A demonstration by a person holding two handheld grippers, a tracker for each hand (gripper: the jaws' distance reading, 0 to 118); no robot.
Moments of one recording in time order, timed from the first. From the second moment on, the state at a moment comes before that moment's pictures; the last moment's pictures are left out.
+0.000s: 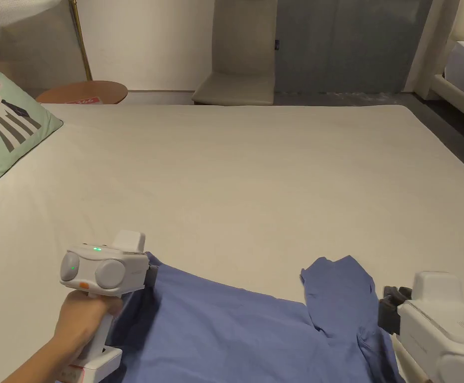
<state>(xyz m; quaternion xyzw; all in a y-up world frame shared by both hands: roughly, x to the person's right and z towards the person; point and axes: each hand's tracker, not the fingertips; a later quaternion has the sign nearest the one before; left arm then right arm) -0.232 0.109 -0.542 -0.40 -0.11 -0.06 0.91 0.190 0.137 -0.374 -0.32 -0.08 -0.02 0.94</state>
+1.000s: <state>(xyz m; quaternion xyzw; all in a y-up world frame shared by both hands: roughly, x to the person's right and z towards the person) -0.291 0.221 -0.446 -0.27 -0.07 0.00 0.96 0.190 0.220 -0.362 -0.22 -0.07 0.04 0.97</state>
